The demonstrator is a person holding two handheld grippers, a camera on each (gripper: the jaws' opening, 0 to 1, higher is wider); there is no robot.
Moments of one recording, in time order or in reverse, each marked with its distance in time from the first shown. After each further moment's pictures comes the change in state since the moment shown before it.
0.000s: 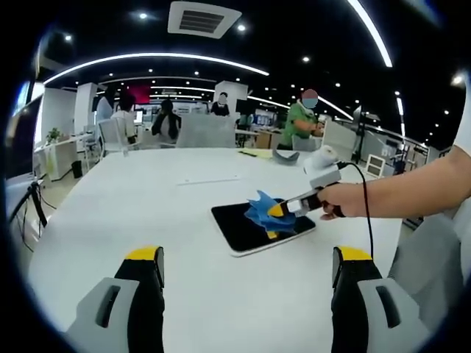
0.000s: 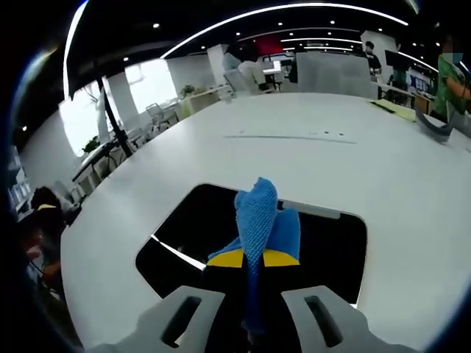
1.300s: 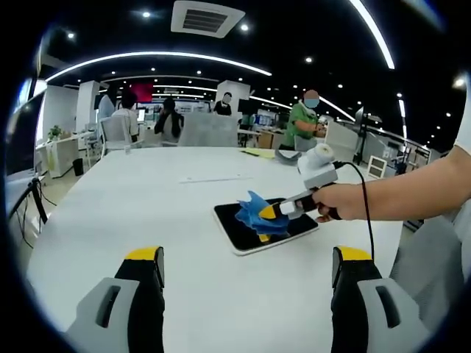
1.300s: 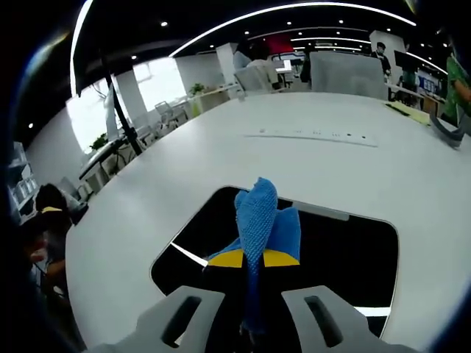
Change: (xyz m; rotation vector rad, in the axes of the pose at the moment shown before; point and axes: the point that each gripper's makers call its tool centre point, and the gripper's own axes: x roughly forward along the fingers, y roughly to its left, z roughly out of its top) left arm 0.000 0.007 -0.003 -0.014 0.000 0.007; right arm 0.015 0.031 0.005 -0.017 0.005 0.051
